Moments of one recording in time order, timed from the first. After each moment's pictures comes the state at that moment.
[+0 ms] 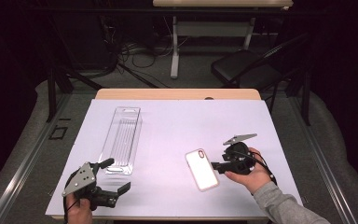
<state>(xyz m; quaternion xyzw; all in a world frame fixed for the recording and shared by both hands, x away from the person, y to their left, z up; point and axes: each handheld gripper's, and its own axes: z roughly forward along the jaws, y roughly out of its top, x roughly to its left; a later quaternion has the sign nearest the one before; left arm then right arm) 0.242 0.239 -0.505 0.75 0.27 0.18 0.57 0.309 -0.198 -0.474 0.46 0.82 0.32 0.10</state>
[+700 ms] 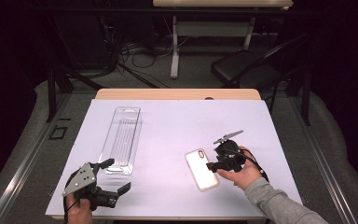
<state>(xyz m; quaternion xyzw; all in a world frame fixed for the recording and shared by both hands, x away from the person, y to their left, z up) 0.242 0.239 -0.506 0.75 0.27 0.18 0.57 0.323 -0.177 -0.482 0.46 0.84 0.27 0.08</state>
